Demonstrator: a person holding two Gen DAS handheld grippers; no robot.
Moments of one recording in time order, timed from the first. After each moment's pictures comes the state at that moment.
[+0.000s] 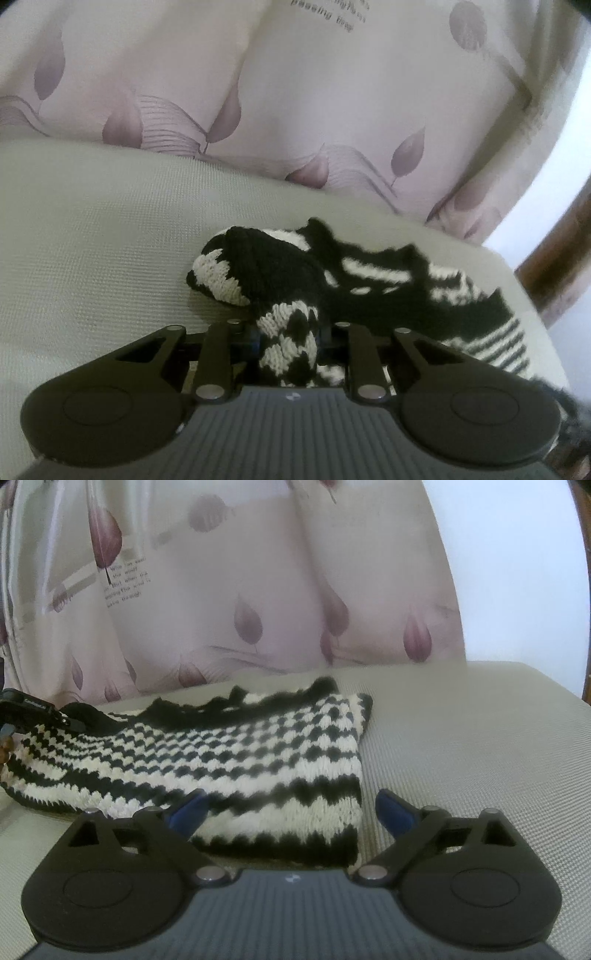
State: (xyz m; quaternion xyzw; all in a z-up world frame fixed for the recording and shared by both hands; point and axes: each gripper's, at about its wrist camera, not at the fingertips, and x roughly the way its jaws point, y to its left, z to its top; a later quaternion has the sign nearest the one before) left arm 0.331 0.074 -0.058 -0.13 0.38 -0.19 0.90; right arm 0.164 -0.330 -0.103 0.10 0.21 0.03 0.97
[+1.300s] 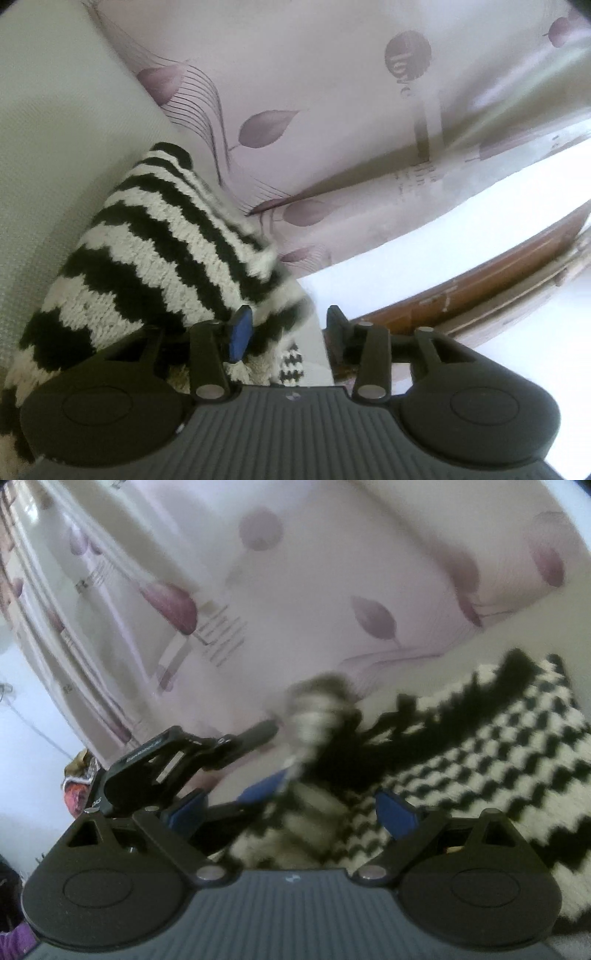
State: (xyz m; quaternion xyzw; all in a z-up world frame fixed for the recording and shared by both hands) left arm 0.297 -0.039 -0.102 -0.44 0.34 -0.34 0.76; right arm 0.239 -0.296 -0.082 0.30 0.19 0.26 0.90
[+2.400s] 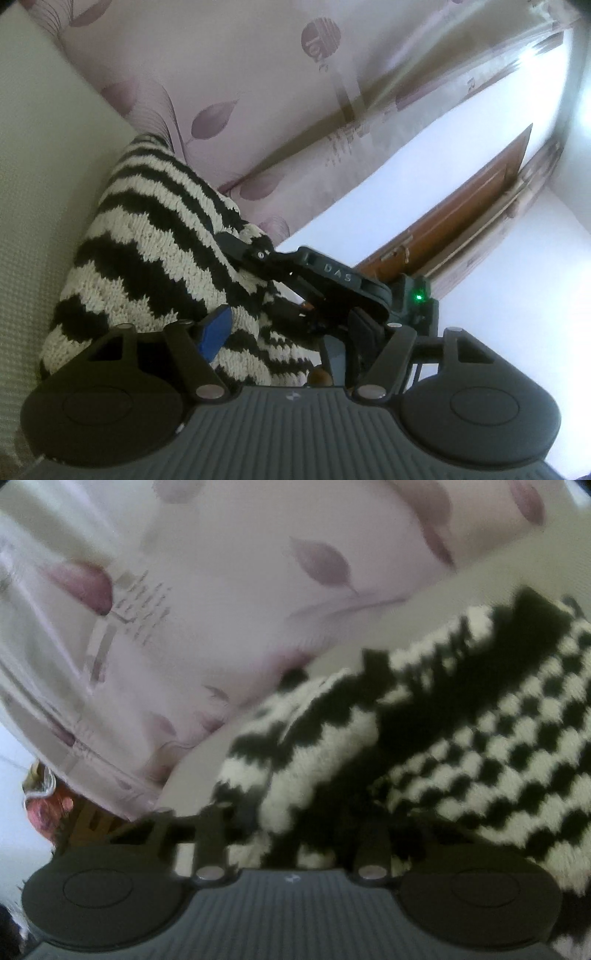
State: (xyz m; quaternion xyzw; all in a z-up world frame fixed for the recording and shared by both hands) left arm 0.218 -0.002 -0.133 -0.38 0.26 -0.43 0.78; right arm 0.300 -0.267 -0.091 0.32 0.27 0.20 0.89
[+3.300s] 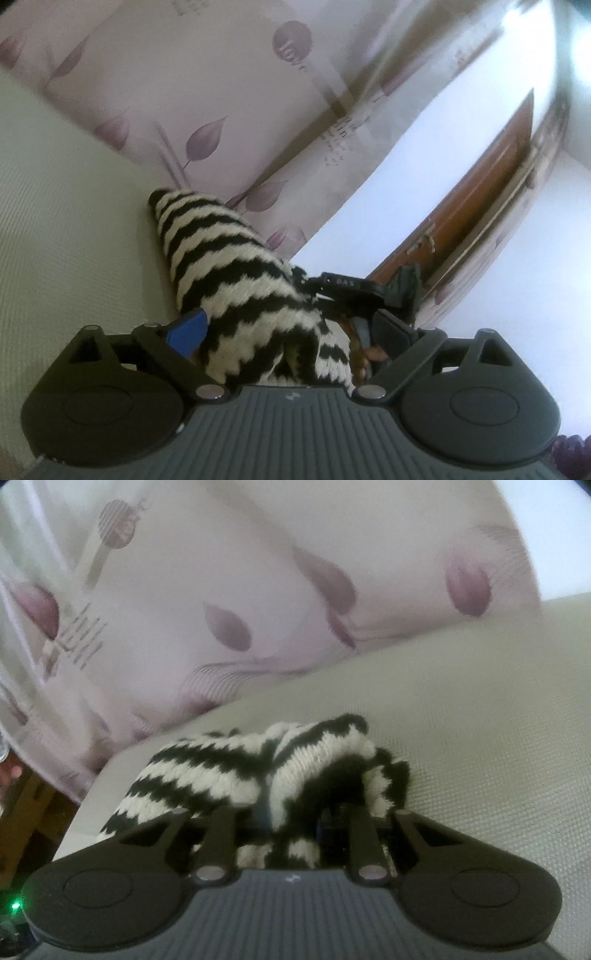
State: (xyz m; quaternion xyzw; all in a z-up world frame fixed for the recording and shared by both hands) left arm 0.196 -0.011 -0.107 -0.30 0.23 -0.40 0.83; right arm 0.318 -0.404 -0.081 0.25 0.29 0.14 0.91
